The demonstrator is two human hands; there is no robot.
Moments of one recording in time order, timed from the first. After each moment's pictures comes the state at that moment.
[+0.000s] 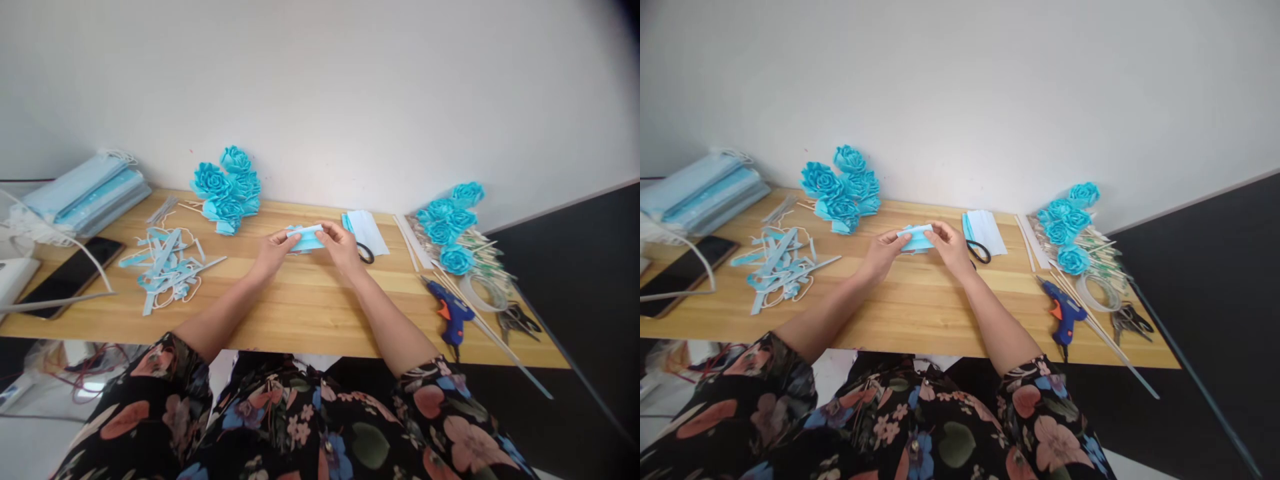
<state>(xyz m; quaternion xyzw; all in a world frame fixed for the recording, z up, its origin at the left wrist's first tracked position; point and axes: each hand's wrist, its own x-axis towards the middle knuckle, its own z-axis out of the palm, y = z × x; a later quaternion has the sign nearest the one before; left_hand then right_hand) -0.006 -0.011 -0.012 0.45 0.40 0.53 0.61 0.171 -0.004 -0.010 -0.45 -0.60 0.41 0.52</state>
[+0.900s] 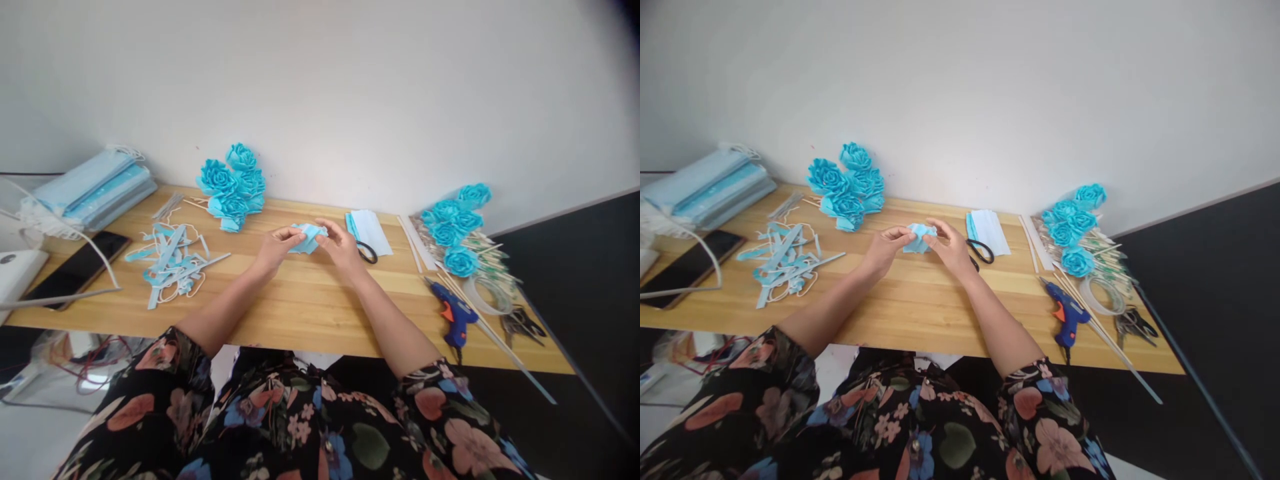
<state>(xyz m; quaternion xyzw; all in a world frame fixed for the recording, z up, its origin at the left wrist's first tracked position) -0.012 -0.009 -0.003 0.47 0.39 0.53 0.59 0.170 -0.013 0.000 -0.45 -0.66 0.37 0.48</state>
